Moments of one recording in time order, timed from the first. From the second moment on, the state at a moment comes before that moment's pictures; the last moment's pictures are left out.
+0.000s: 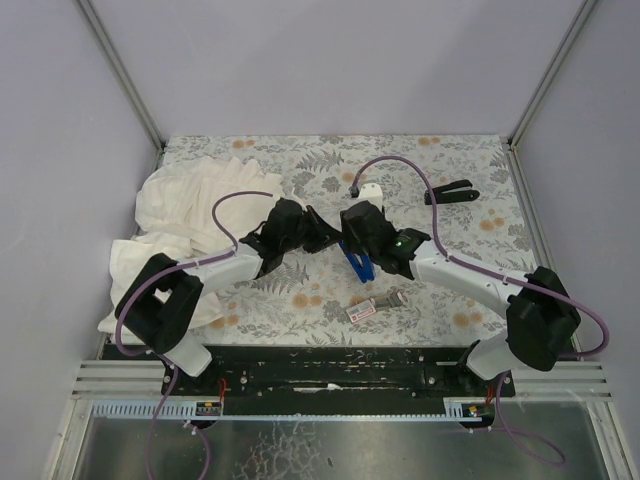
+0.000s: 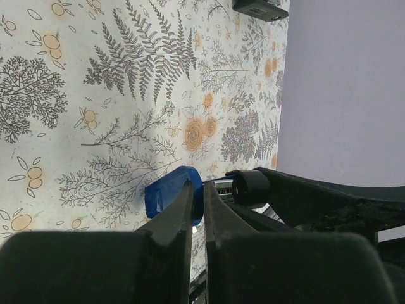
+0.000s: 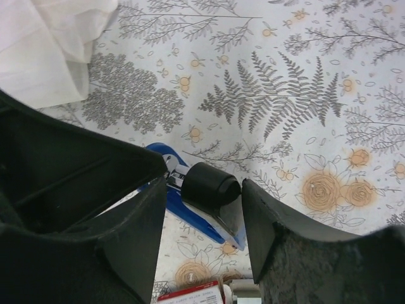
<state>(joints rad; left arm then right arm) -0.61 1.59 0.84 0.29 0.20 -1.11 0.82 1.48 1.05 -0.29 0.42 0.45</state>
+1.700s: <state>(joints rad) -0.57 1.28 0.35 0.40 0.10 -1.15 0.56 1.16 0.74 -0.10 0.08 0.60</state>
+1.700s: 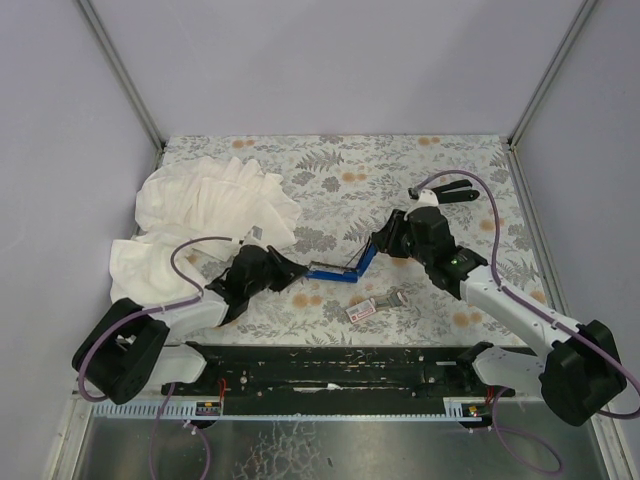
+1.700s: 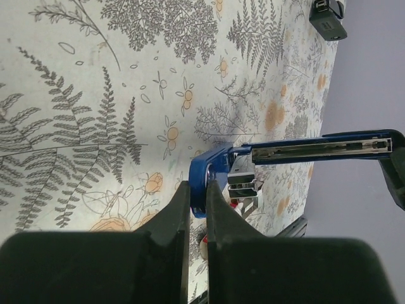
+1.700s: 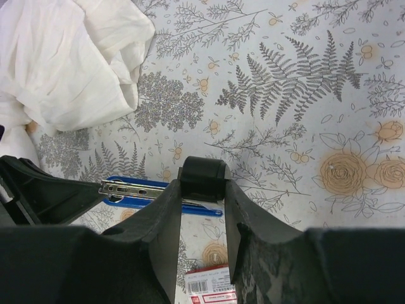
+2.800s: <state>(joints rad) -0.57 1.00 0.29 0.05 -0.03 -0.87 0.31 1.05 0.68 0.04 -0.15 0.70</state>
